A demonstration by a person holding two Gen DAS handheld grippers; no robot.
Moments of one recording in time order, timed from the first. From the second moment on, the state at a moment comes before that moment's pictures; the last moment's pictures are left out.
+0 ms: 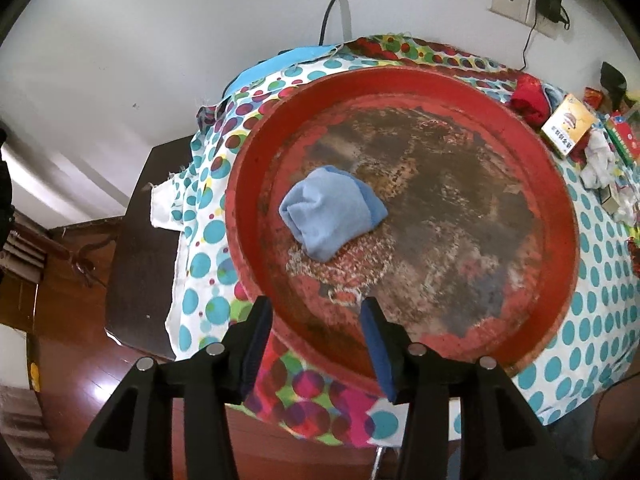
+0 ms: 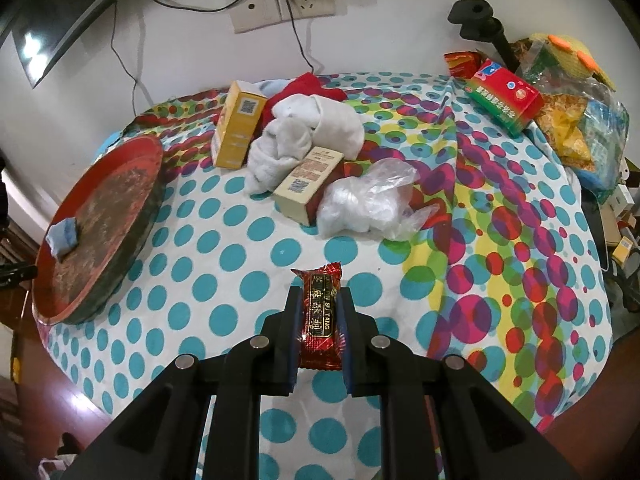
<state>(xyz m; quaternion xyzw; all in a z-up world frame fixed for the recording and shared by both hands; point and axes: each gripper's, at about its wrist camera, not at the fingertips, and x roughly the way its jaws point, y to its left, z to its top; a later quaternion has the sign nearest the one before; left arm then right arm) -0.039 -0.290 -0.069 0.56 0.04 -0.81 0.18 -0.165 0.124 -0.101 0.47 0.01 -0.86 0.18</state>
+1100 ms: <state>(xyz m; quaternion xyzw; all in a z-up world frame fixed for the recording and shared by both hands) -0.013 -0.290 -0.060 0.55 0.04 -0.81 0.19 -0.148 -0.019 -0.057 0.42 0.08 -0.85 0.31</state>
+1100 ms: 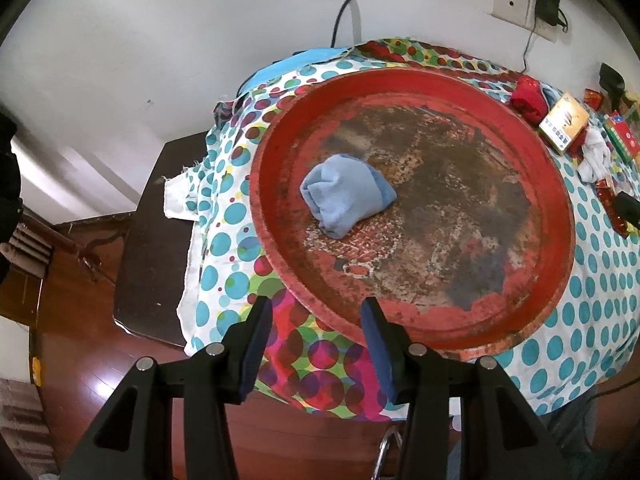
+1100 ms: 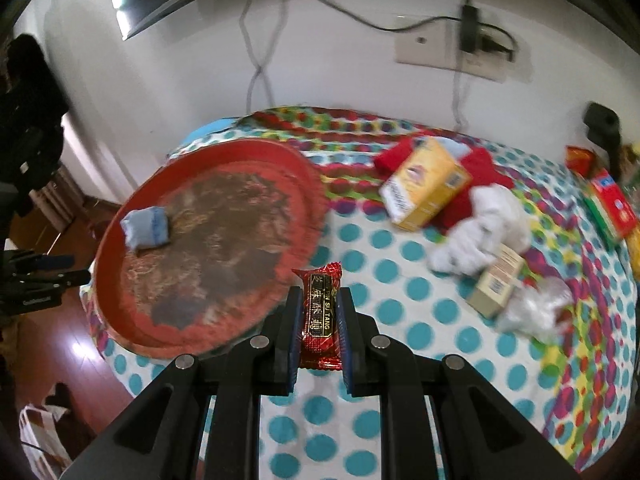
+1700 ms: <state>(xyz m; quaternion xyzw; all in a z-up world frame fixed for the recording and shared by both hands) -0.010 -0.318 -0.058 0.55 0.09 -0.81 0.21 -0.145 -0.113 -0.071 0.43 0.13 -0.82 0.36</state>
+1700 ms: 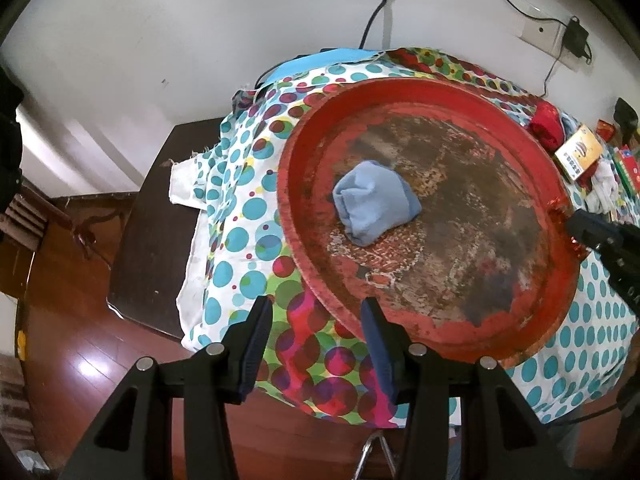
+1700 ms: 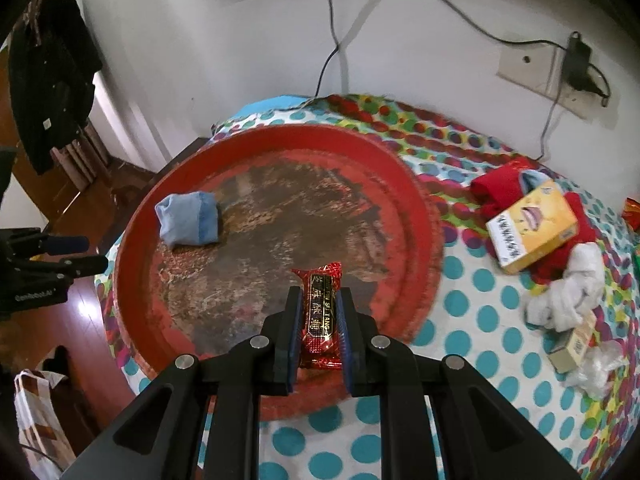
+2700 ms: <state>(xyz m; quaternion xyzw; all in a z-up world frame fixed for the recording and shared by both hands) -0.035 -0.301 -0.058 0.56 0.09 -0.81 0.18 -0.131 -0.119 -0.073 0.43 0.12 -0.80 0.39</state>
